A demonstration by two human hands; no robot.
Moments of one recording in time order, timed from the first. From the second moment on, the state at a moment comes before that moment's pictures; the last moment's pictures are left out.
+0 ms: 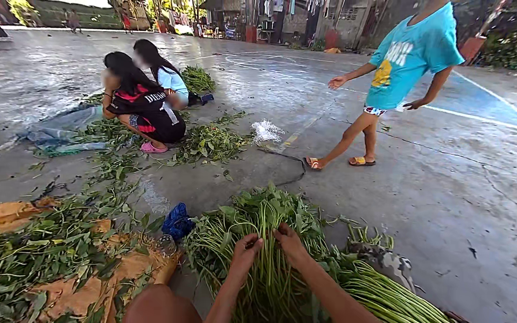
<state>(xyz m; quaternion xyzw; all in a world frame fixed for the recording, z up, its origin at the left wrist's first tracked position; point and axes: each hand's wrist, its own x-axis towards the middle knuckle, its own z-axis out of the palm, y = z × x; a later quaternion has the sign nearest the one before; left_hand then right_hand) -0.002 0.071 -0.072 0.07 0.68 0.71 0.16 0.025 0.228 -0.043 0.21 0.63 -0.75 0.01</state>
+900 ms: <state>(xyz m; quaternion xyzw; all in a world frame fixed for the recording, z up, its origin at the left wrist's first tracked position) 0.009 0.071 -0.056 0.00 0.72 0.67 0.17 0.047 0.205 -0.055 0.19 0.61 -0.77 0.00</state>
